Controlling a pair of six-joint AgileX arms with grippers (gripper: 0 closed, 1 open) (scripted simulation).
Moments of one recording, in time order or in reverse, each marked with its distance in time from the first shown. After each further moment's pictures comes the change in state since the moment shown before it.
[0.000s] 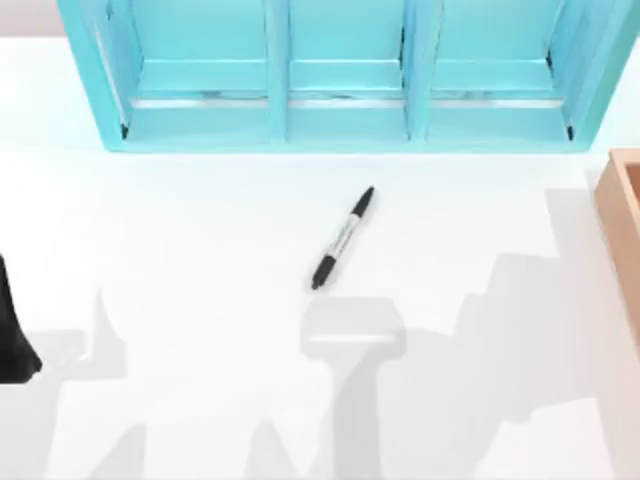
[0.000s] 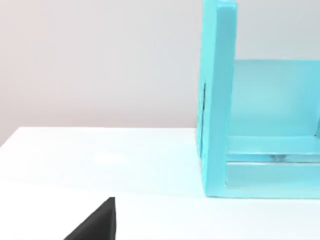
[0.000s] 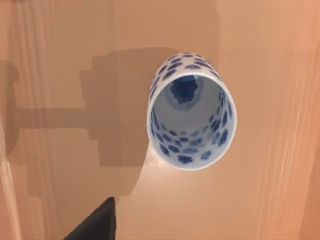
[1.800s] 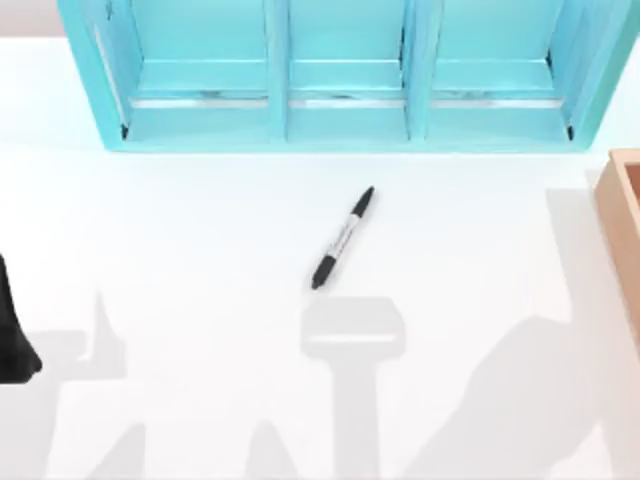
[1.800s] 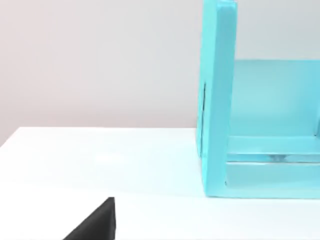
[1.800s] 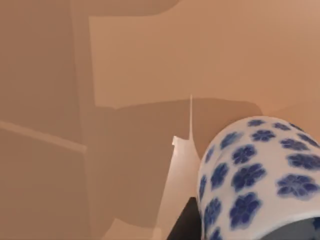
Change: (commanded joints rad) left arm 0.000 0.000 0.000 0.000 0.000 0.000; right arm -0.001 0.085 -0.296 0.379 0.000 0.003
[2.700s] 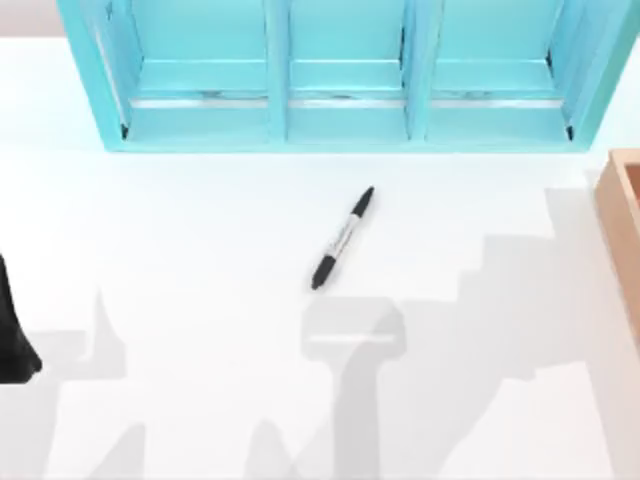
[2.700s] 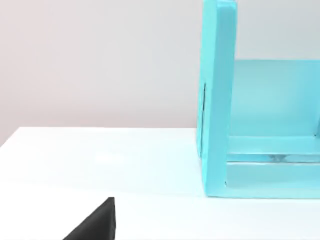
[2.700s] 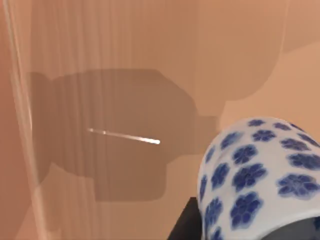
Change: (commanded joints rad) left arm 0.000 0.000 0.000 0.000 0.000 0.000; right arm 0.140 -0.030 0.149 -0.173 -0.002 0.140
